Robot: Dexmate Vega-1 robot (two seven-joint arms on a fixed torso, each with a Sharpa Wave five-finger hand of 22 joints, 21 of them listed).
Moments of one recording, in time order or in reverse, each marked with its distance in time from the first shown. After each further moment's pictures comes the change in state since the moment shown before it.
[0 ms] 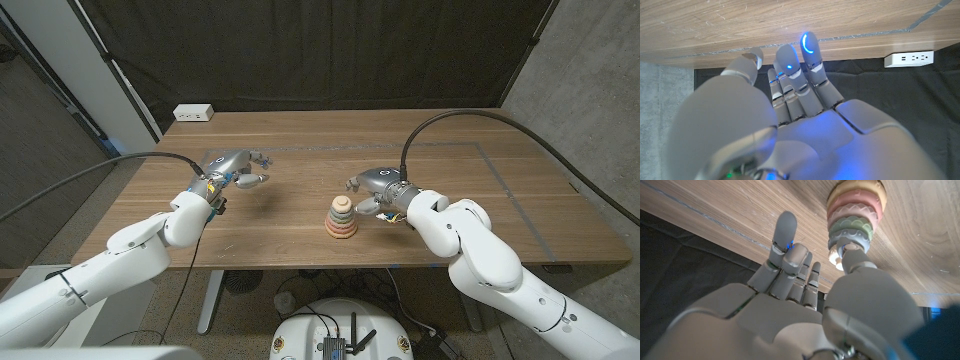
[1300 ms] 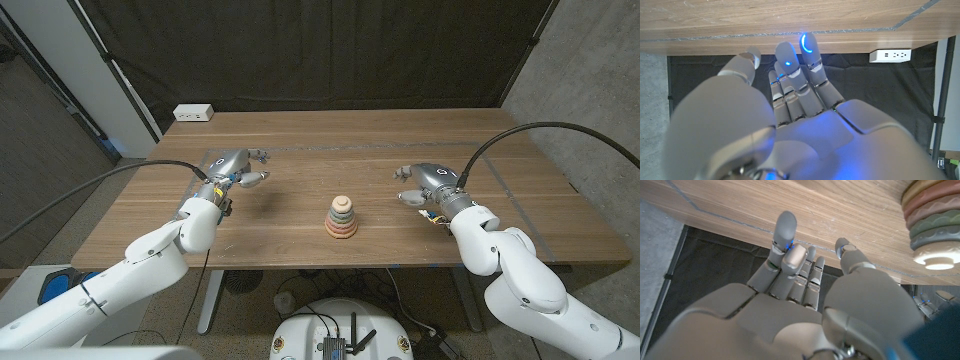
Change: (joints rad) left arm -0.004 -0.097 0.051 -0.035 0.057 0.139 0.107; left_hand -0.016 -0.016 -0.010 0.010 0.004 -0.037 -0.002 -0.004 0.000 -0.044 0.006 -0.010 0.000 -0.038 0.016 -0.031 -0.027 -0.051 0.014 -0.016 -0.019; right arm -0.207 -0.103 0.171 -0.024 0.220 -0.233 -0.431; right_hand 0.001 0.044 0.013 -0.004 -0.008 0.105 -0.037 0.056 0.023 0.133 -0.050 0.031 -0.016 0.022 -0.008 0.020 0.012 0.004 0.004 0.000 0.000
